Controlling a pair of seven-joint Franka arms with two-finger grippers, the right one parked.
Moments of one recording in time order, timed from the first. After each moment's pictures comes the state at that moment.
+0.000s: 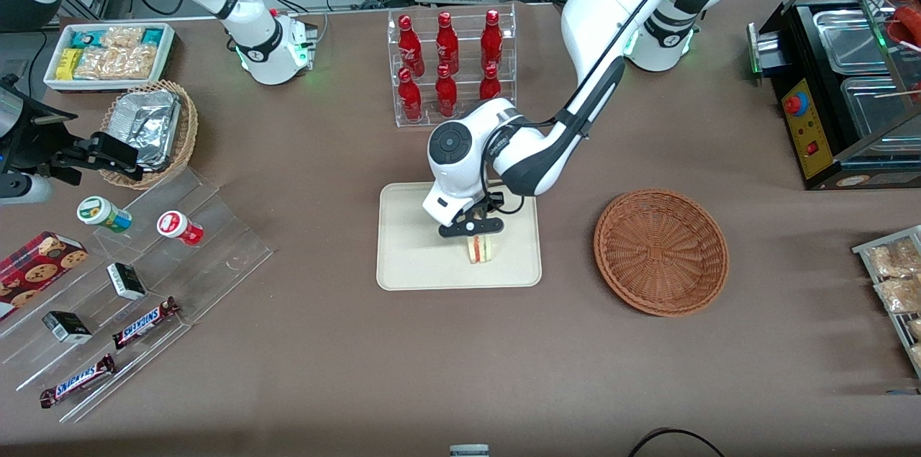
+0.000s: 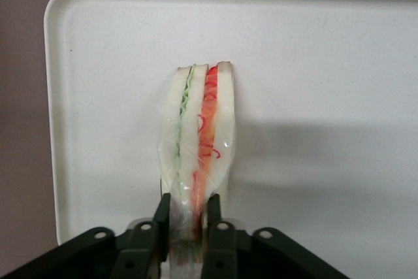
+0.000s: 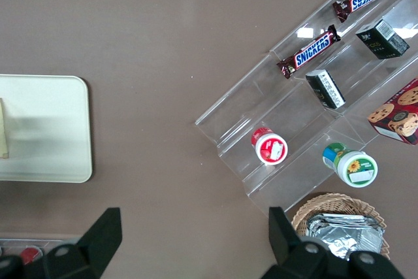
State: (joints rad) arm -0.62 0.77 -0.25 -1.39 0.25 2.05 -1.01
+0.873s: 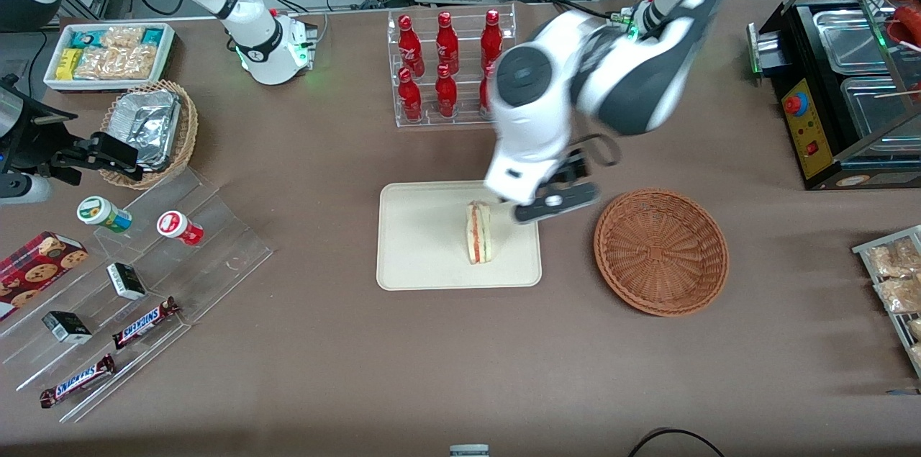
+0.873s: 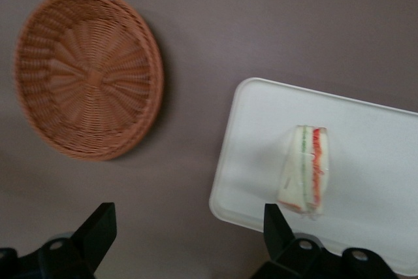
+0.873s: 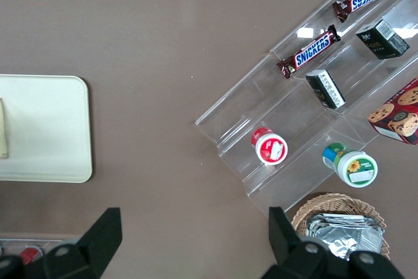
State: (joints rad) arm -0.45 0.41 -0.23 -1.33 0.21 1.60 -0.93
